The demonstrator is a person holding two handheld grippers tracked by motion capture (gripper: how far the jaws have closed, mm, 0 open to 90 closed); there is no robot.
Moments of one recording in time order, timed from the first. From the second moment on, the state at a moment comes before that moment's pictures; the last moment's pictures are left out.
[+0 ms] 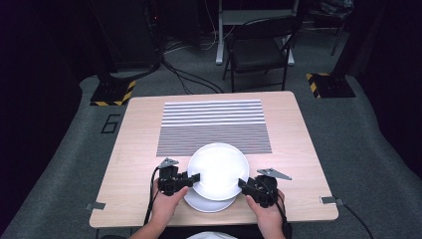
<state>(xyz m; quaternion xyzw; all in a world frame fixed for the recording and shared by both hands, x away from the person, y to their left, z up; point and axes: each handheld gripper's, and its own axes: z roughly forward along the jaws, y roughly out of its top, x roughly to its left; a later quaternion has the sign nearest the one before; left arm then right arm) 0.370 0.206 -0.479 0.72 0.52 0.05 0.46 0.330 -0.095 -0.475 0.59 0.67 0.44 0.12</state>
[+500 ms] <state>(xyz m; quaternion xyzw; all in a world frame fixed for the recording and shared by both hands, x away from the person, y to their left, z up) 0.378 0.210 -0.471 0.71 0.52 0.06 0.47 0.342 -0.096 -0.466 0.60 0.65 0.45 0.12</state>
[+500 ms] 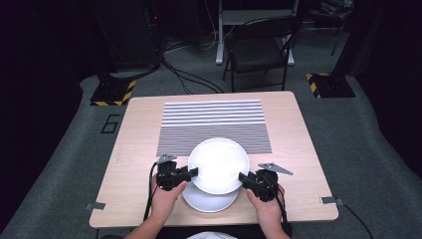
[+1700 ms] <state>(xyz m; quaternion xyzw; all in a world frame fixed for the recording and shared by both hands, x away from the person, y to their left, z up) 0.401 0.222 -0.460 0.69 0.54 0.08 0.47 0.368 -0.081 -0.448 0.58 0.66 0.45 0.13</state>
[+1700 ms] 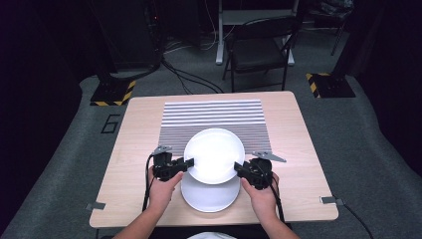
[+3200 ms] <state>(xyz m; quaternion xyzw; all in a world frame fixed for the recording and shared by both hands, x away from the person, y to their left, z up) 0.439 0.231 -0.441 0.68 0.55 0.10 0.48 0.416 -0.068 -0.432 0.58 0.66 0.46 0.14</state>
